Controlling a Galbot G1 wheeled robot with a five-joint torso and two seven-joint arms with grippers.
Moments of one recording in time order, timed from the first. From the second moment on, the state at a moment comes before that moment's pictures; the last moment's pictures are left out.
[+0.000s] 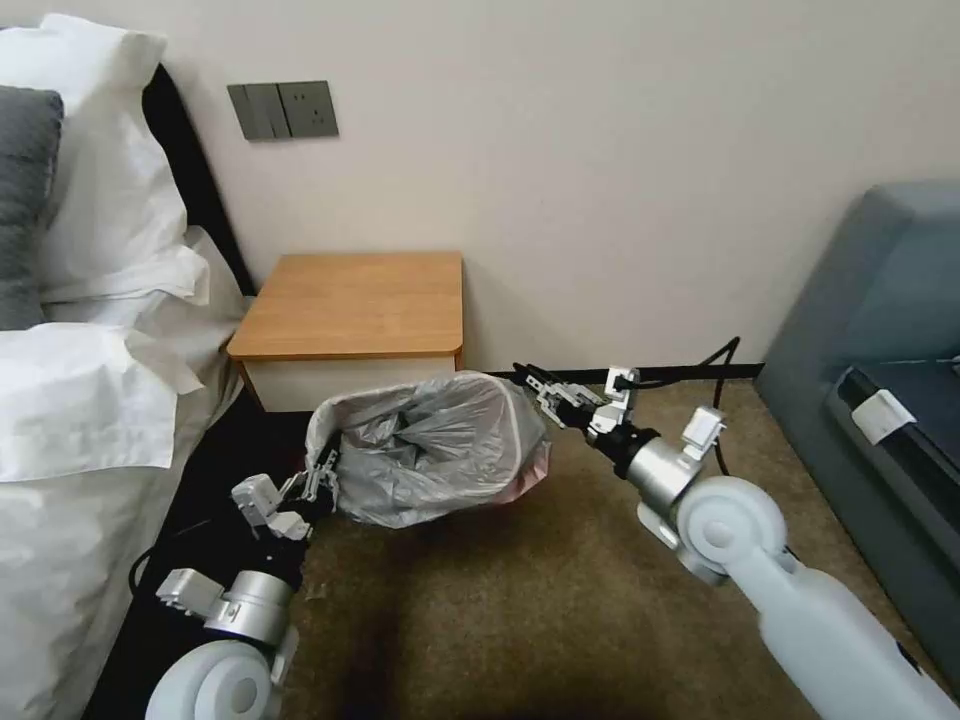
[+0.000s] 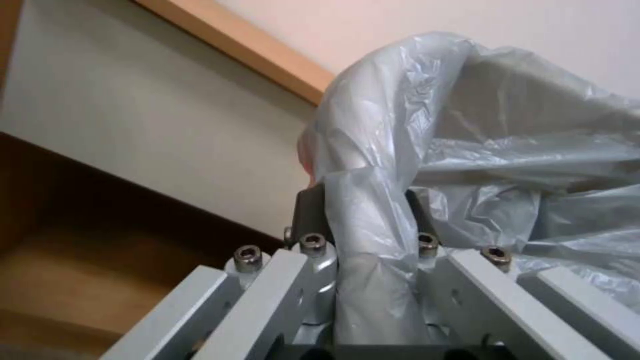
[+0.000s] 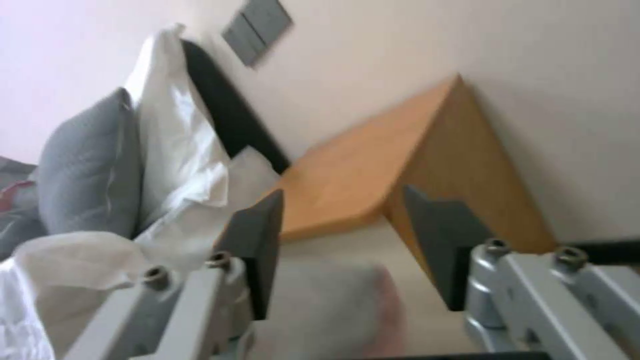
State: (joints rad) left arm 1.63 -1.37 -0.63 -2.12 -0.77 0.03 0.13; right arm -1.10 0.96 0.23 2.07 1.16 -0.23 -0.02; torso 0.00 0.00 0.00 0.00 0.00
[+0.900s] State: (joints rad) left arm 1.61 -1.39 -0.60 -2.11 -0.46 0.01 0.06; right arm -0.47 0.89 -0.50 2.08 0.38 -0.49 -0.30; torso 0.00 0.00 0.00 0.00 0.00
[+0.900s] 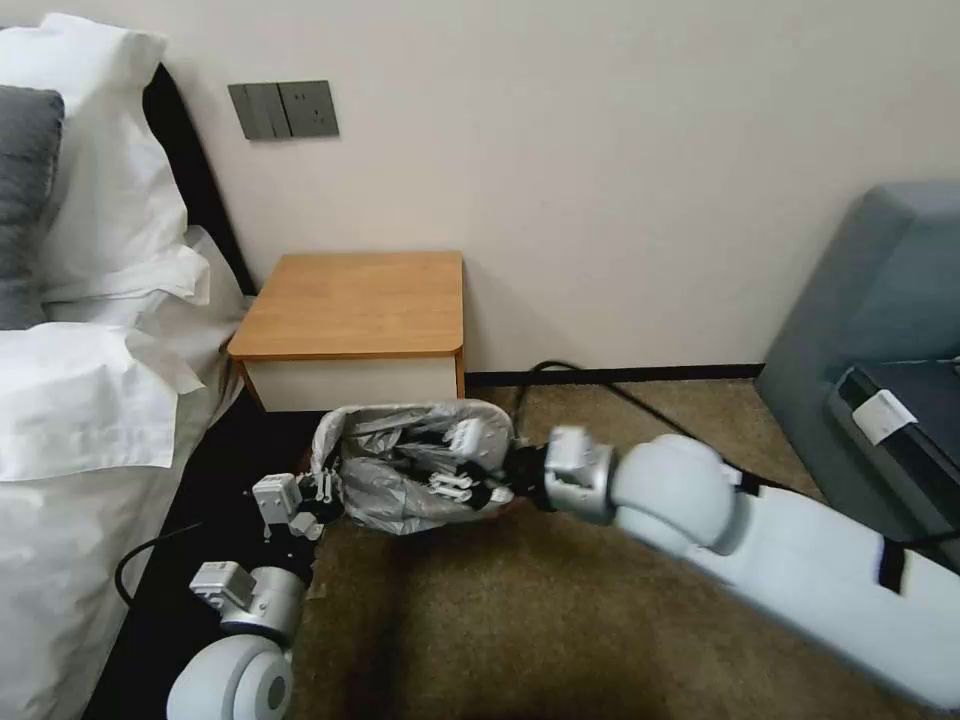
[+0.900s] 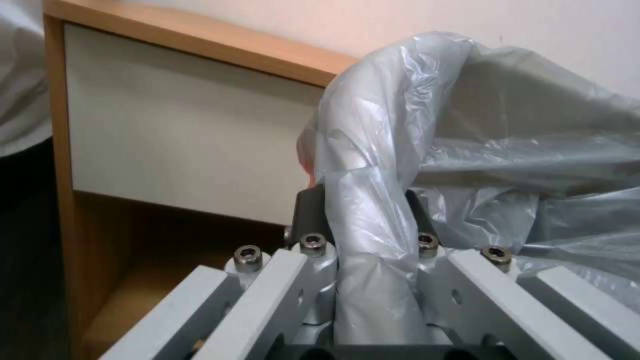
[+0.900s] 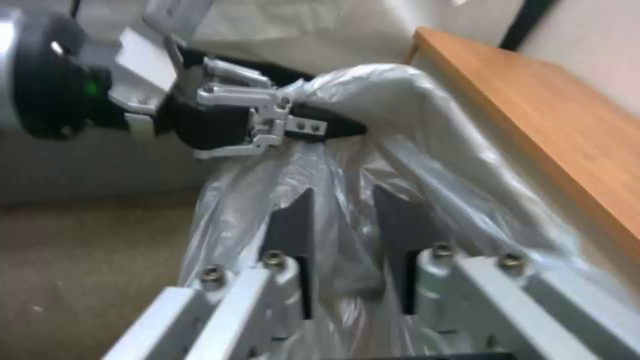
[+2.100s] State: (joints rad) left arm 1.62 -1.41 -0.58 -2.16 -0.48 0.02 0.08; right arm -0.30 1.14 -0.74 1.74 0.28 -0.73 -0.04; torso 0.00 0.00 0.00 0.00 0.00
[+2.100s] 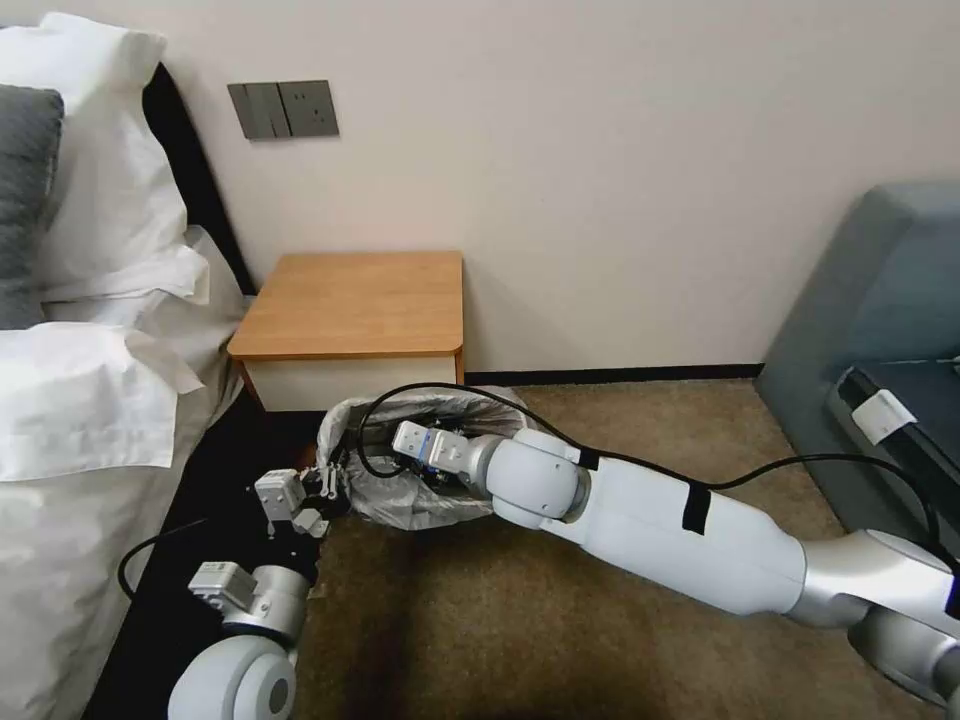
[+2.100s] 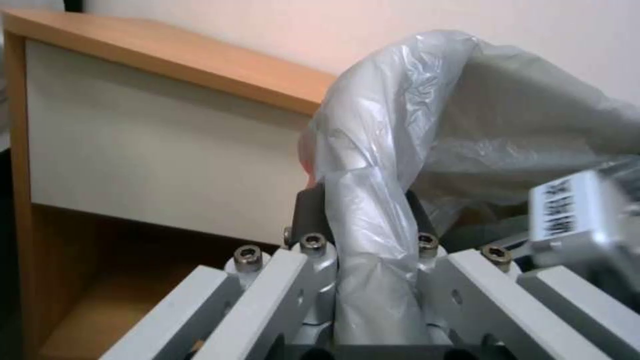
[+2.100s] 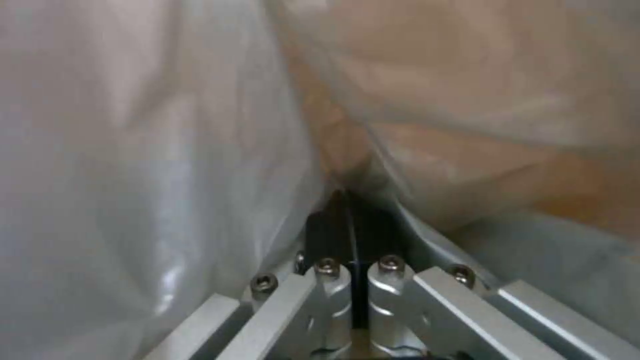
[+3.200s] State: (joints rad) left arm 1.60 -1.41 -0.59 -2.11 -0.53 0.04 0.06; right arm -0.35 1.14 -0.63 1.89 1.23 -0.73 0.59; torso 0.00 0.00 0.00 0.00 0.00
